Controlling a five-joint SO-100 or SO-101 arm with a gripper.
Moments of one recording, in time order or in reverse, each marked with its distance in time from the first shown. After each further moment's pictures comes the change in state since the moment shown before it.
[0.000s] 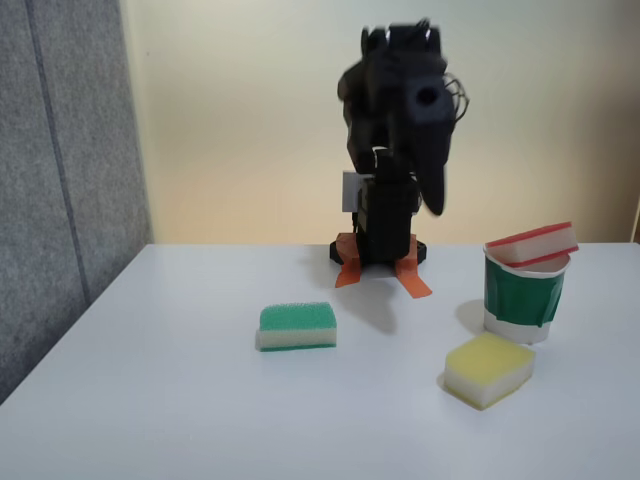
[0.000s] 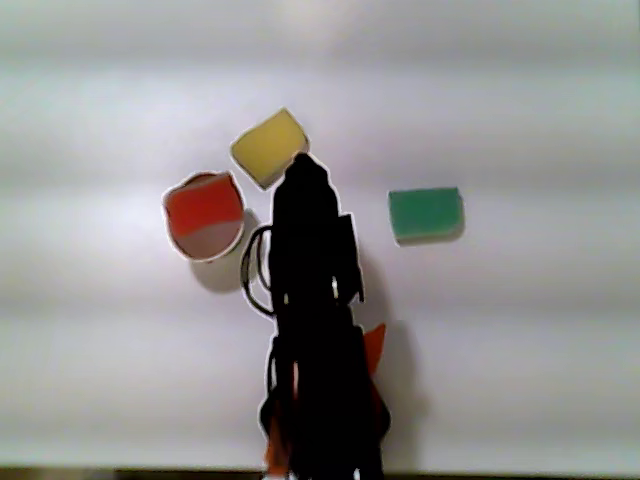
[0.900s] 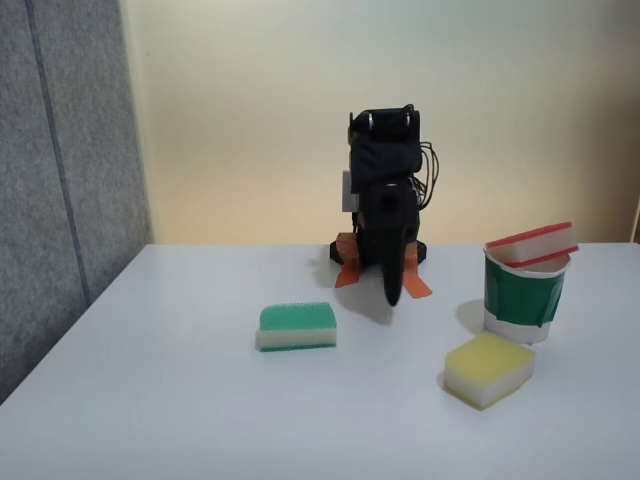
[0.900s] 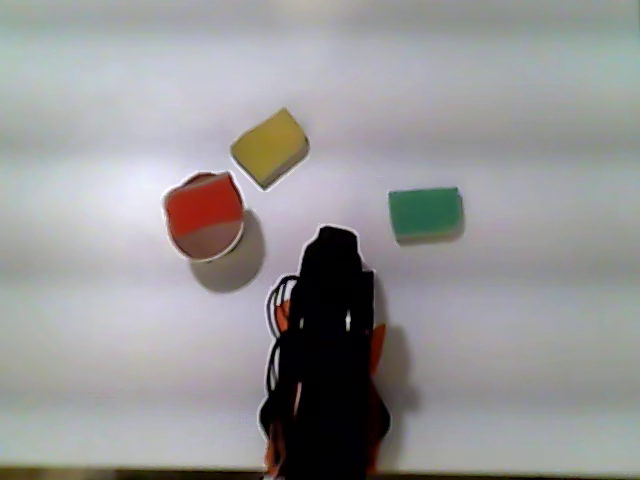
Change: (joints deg) arm 8.4 19.4 37.4 7.3 0.4
